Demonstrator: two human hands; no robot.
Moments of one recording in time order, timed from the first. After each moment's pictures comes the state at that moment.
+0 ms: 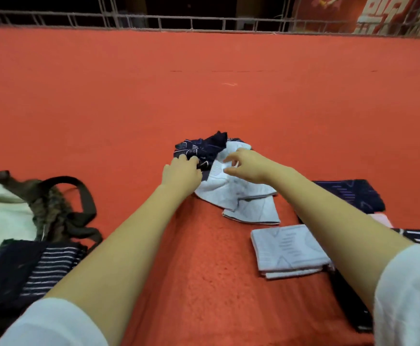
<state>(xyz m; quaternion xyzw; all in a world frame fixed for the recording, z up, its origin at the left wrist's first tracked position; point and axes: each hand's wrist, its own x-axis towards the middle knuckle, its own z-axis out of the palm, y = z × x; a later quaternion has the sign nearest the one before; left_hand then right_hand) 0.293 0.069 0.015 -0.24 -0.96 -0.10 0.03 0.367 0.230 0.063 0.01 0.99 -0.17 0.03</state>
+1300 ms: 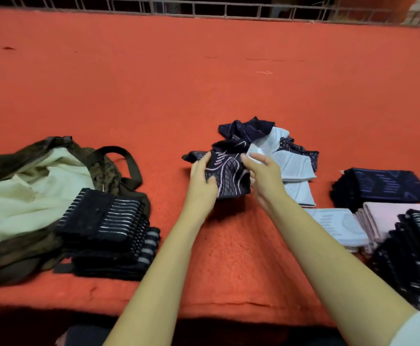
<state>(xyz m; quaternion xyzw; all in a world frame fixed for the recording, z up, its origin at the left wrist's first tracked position) 0.379 -0.004 -0.011 -0.13 -0.78 -0.62 0.04 0.385 0.130 -0.004 0.21 0.58 -0.77 -0.18</state>
